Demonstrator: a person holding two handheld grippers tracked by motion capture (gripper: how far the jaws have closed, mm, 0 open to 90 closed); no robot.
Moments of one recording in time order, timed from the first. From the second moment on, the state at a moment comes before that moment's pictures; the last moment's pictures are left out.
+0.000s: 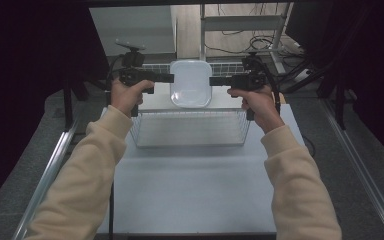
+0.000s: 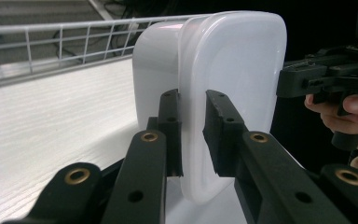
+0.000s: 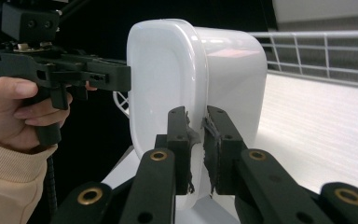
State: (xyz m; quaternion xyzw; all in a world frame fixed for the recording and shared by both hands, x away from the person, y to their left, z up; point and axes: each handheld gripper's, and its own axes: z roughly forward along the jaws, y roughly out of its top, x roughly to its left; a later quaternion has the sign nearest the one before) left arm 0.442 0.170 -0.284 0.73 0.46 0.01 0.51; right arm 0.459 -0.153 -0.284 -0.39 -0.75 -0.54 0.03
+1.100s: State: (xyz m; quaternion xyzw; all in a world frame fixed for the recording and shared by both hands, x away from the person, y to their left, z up) left arm 0.485 0.177 -0.300 0.68 0.52 -0.03 0.52; right arm 0.511 -0.145 -0.287 -0.54 -0.66 -0.52 0.07
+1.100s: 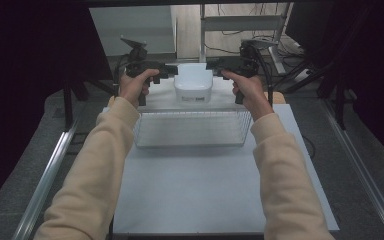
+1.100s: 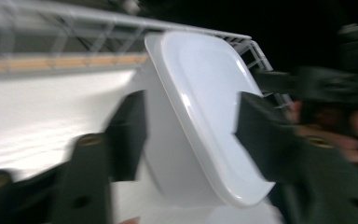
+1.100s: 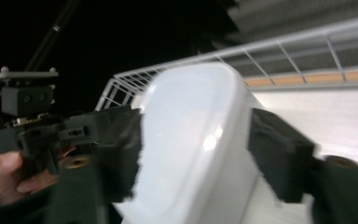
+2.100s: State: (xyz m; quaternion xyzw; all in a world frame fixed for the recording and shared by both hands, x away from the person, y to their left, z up) left arm 0.282 0.214 -0.439 0.75 0.45 0.09 0.48; right arm 0.315 -0.233 -0.419 -0.39 -0.78 -0.48 -0.10
